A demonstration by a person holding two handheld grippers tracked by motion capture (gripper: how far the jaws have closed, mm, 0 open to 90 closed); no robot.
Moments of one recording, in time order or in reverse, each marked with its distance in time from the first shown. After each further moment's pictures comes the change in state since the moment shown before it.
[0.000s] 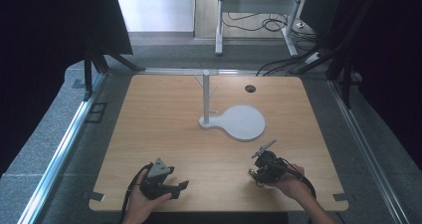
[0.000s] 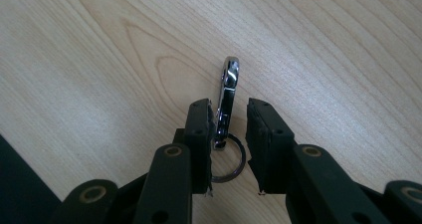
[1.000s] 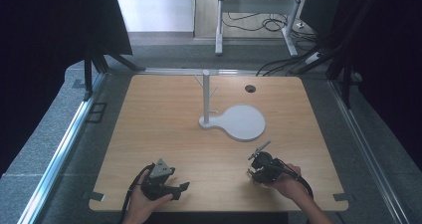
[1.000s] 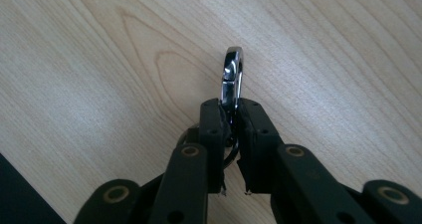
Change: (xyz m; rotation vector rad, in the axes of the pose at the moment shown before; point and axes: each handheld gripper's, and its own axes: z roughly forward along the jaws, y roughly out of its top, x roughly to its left) left arm -0.001 0.000 0.002 0.021 0.004 0.008; right arm 0.004 0.004 0.008 0.040 -0.018 -0.031
